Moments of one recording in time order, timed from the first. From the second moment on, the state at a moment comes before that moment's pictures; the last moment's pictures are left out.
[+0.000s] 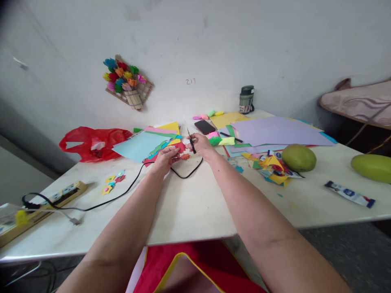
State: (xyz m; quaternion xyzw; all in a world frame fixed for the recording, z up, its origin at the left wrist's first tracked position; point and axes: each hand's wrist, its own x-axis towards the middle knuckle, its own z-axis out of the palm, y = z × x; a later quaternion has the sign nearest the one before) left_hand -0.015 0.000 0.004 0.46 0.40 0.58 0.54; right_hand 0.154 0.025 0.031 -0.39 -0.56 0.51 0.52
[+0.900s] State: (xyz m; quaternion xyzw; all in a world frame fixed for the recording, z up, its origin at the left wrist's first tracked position) left_hand -0.017 0.003 0.003 0.48 0.39 0.57 0.54; right_hand 0.157 0.026 0.028 -0.38 -0.63 0.52 0.44
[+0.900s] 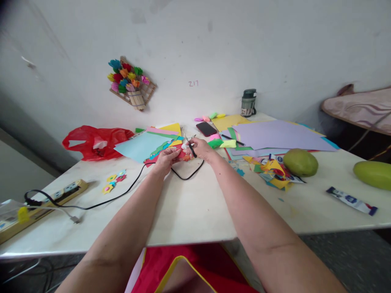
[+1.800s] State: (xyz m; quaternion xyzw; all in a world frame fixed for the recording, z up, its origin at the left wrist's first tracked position) left_hand -0.015 0.002 0.004 0.51 0.32 0.55 0.58; right_hand 0.178 0.031 0.022 -0.32 -0.76 0.50 0.26
